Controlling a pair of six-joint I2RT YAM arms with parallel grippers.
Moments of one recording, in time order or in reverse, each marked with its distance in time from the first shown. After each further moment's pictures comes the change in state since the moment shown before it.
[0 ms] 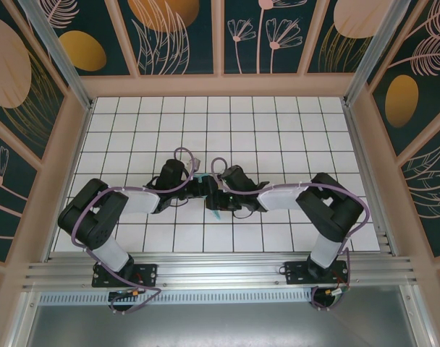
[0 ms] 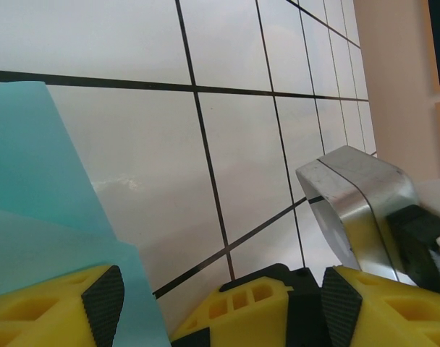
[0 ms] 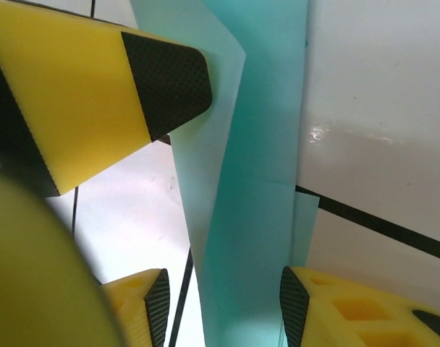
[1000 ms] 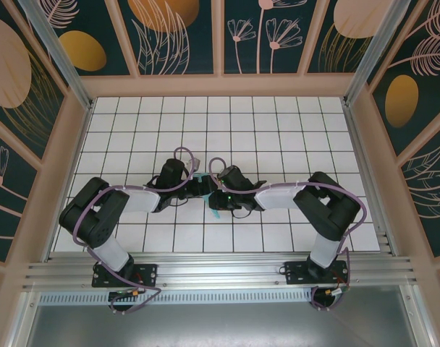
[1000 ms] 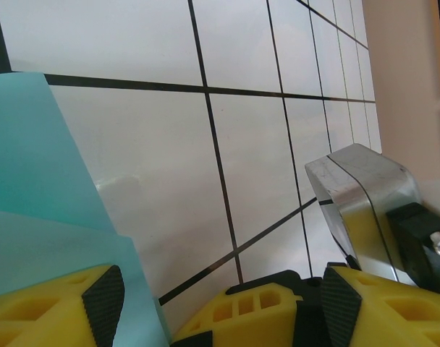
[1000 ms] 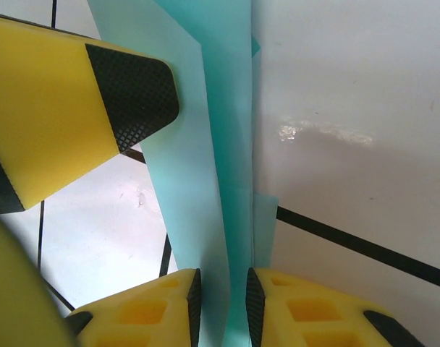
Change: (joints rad) left arm 0.005 0.015 0.011 -0.013 0.000 0.000; right arm 0.013 0.026 0.027 -0.040 0.068 0.000
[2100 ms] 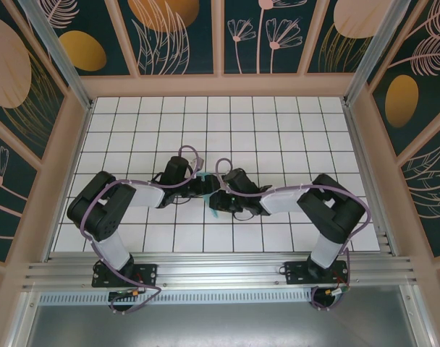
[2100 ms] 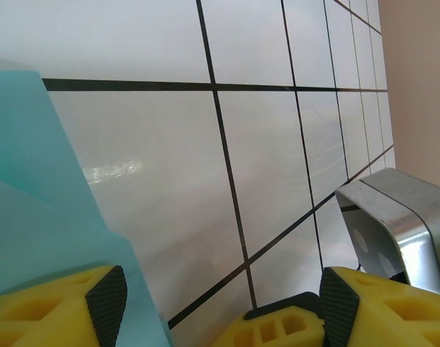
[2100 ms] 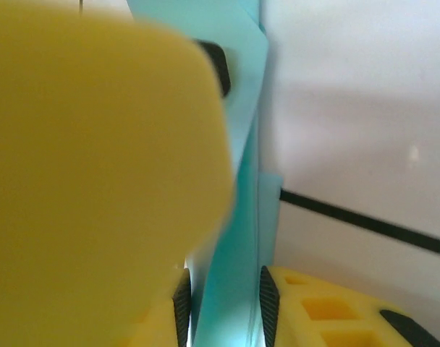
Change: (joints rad) left arm -0.001 0.080 0.062 -0.032 0.023 0.030; right arm -0.019 -0.056 -0.106 0.140 -0.047 0.109
